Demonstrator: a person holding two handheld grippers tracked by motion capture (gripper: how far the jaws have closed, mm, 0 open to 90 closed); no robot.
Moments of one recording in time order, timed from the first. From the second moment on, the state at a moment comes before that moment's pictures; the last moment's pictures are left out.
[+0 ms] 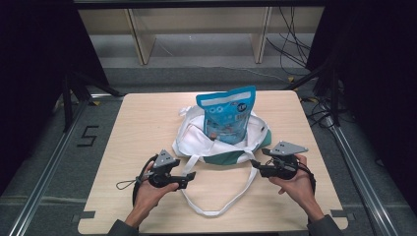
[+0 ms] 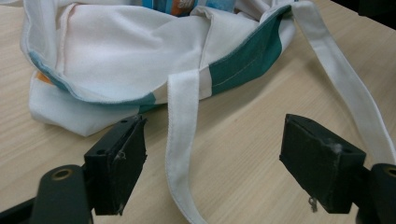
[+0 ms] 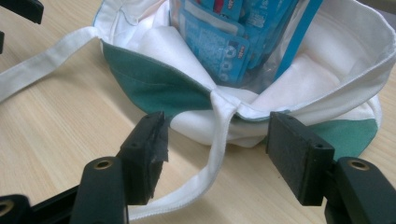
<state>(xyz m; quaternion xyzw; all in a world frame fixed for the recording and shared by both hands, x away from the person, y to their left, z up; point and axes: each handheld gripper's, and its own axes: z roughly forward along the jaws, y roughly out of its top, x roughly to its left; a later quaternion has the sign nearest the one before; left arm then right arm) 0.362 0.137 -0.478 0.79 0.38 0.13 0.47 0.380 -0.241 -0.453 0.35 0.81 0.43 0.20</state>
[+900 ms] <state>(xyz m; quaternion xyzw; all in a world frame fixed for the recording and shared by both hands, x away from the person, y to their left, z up) 0.327 0.144 -0.490 0.79 0.37 0.14 0.46 0.362 -0.246 -0.458 0.34 0.82 0.41 0.21</state>
